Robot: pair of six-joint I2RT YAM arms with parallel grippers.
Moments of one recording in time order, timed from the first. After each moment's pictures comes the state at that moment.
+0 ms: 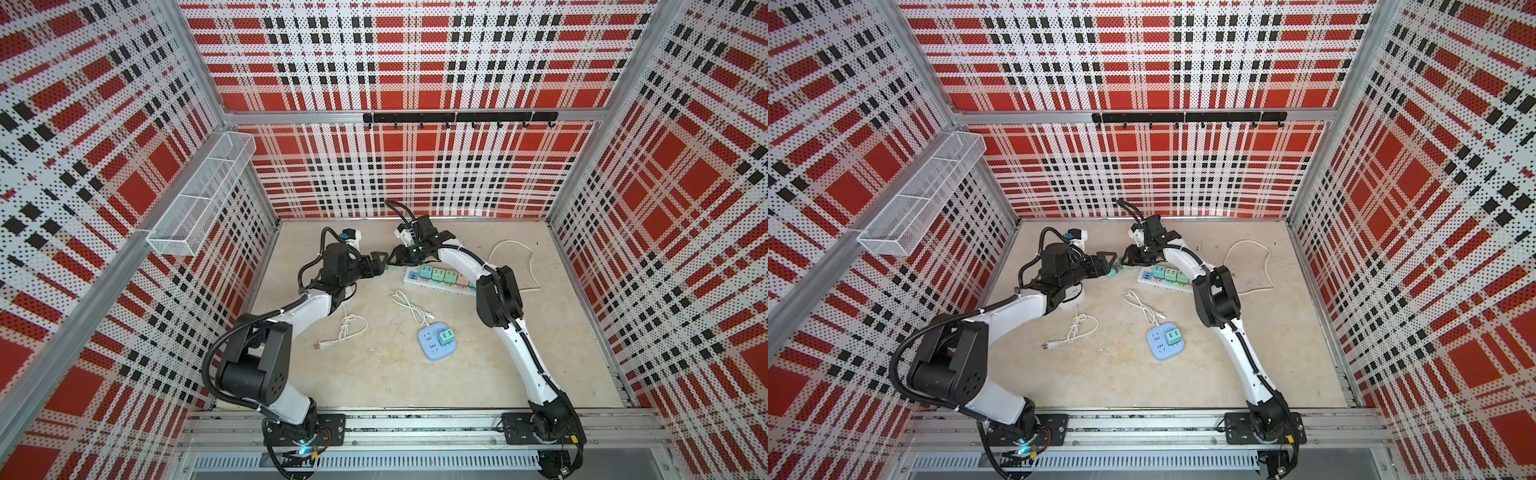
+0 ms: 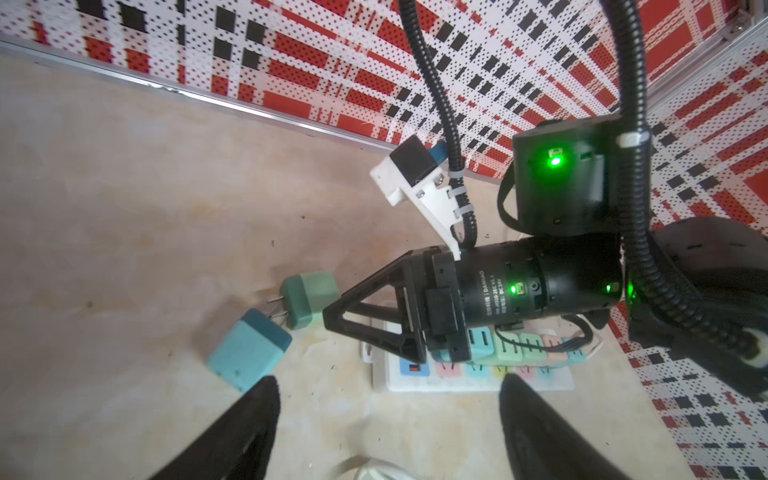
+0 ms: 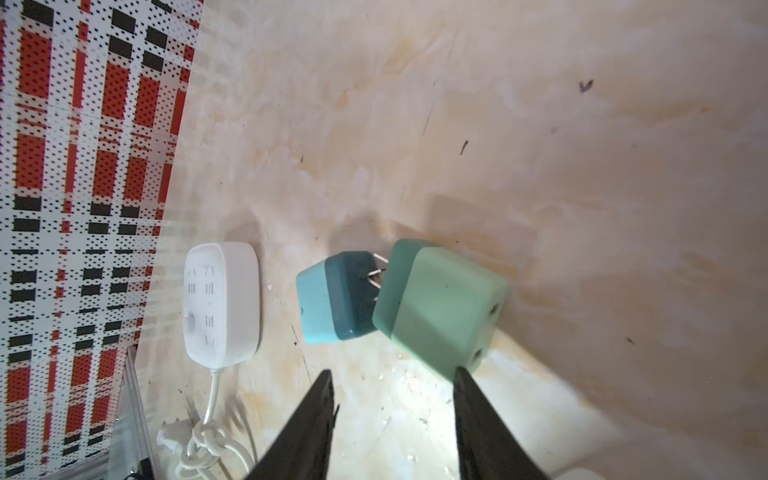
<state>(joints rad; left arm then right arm) -0.26 1.51 0.83 0.31 0.26 -0.44 0.54 2.62 2.37 -0.67 -0.54 0.32</state>
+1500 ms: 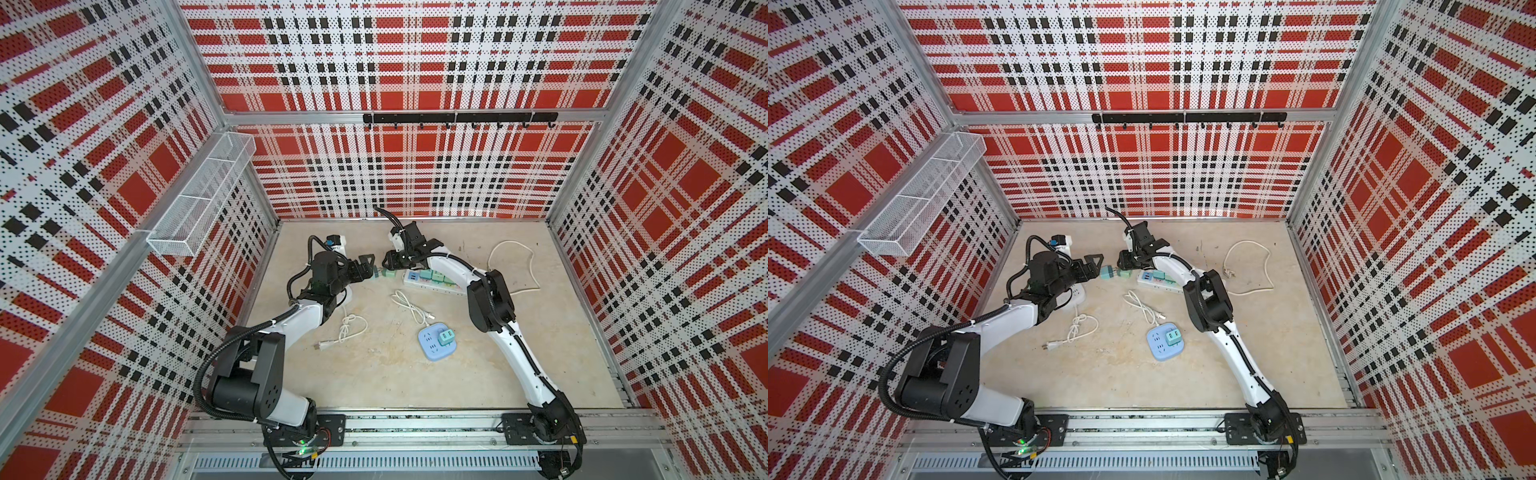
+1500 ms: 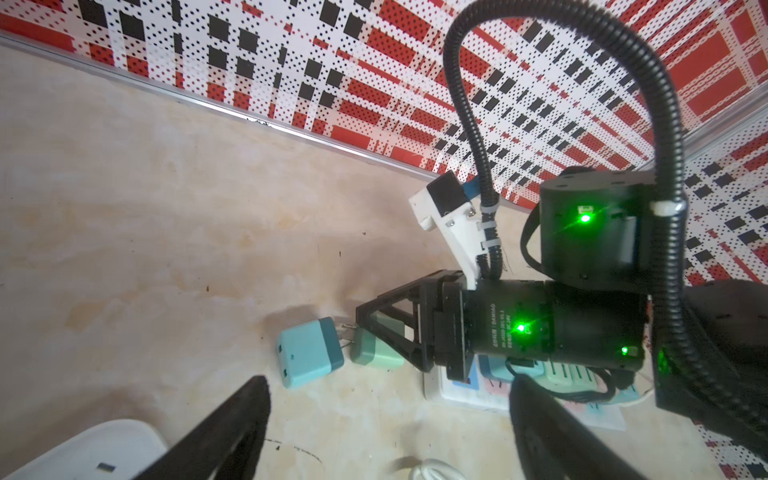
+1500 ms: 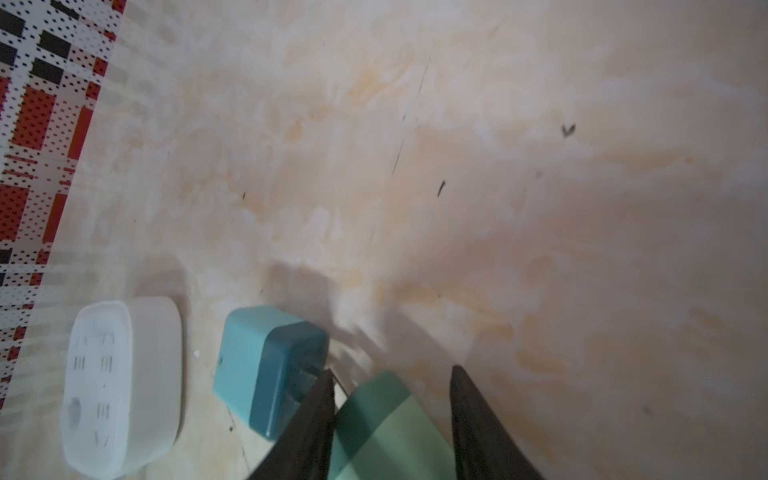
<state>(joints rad) -0.20 1.50 0.76 0.37 0.23 -0.44 0.60 2.61 2.28 -0.54 -0.30 0.36</state>
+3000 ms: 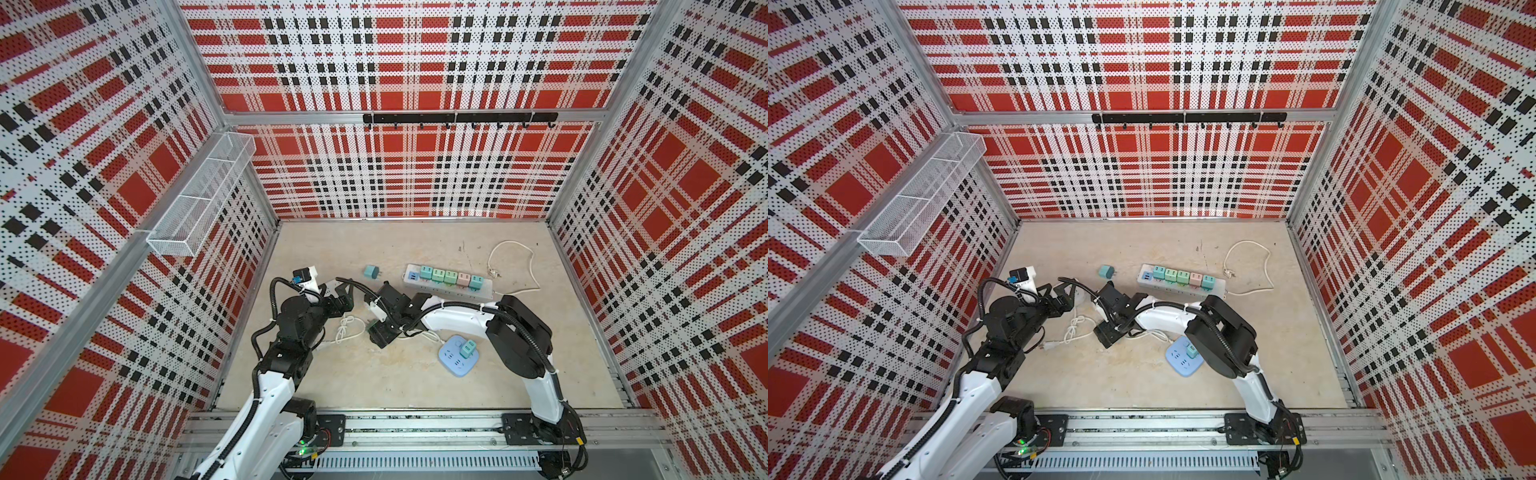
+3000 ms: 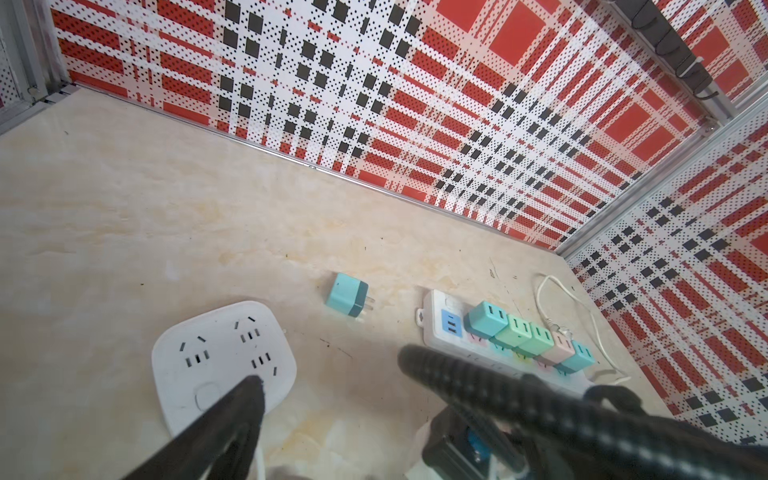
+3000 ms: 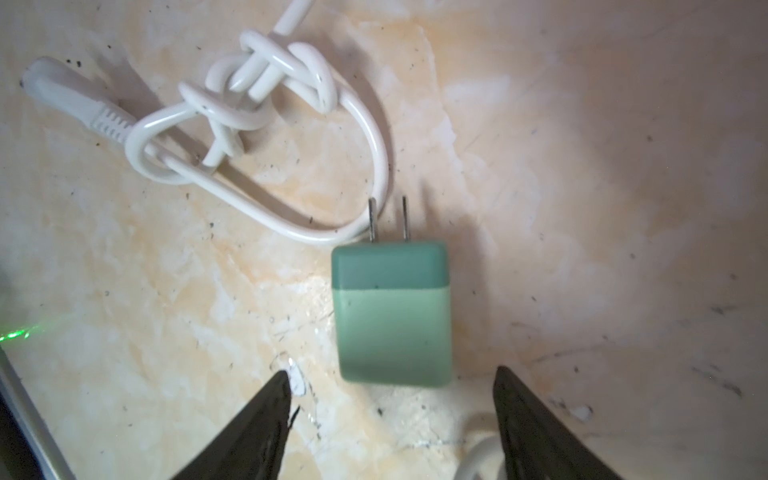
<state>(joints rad) -0.18 0.75 0.43 0.11 0.10 -0.45 1.01 2.05 1.45 -0.46 -0.09 0.23</state>
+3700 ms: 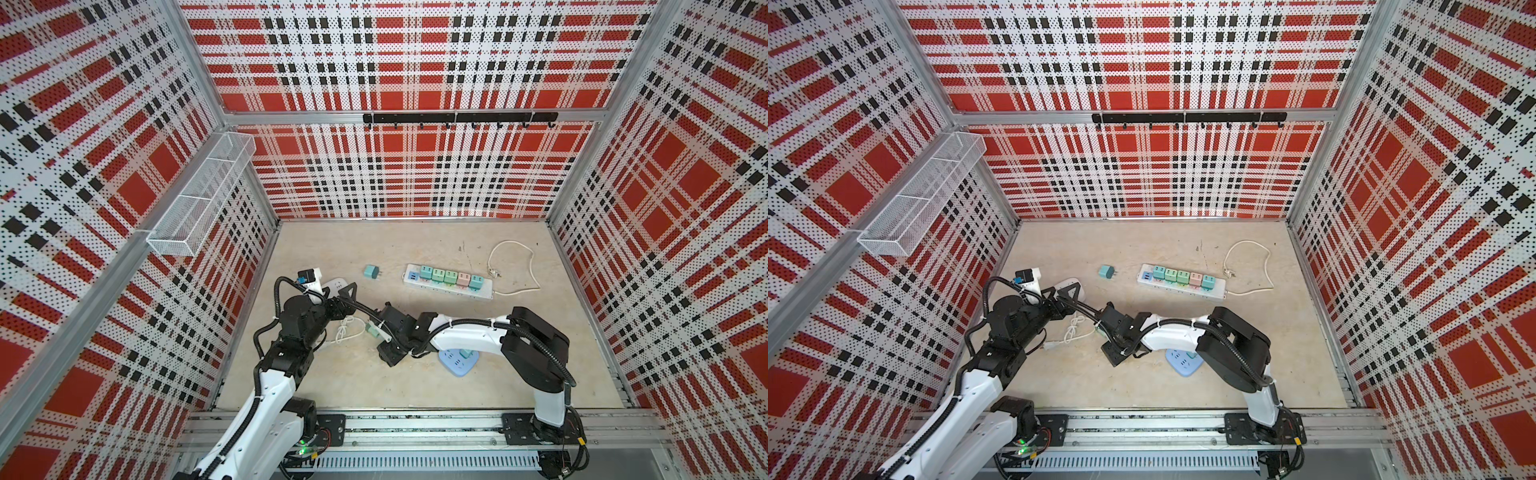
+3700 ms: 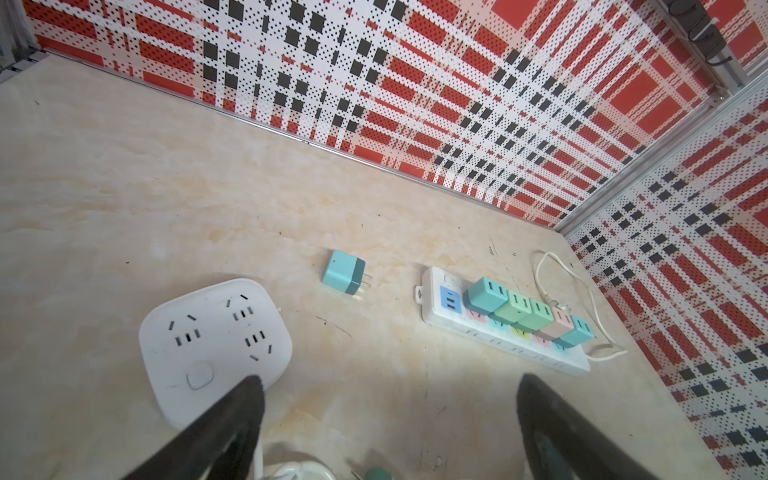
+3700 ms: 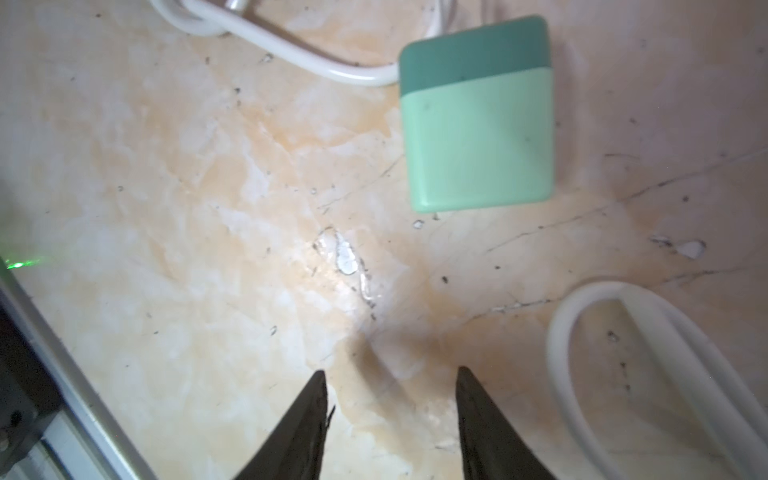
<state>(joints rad) -0.18 0.76 0.43 0.07 0.14 -0.44 1.07 1.94 1.25 -0.41 -0.04 0.35</state>
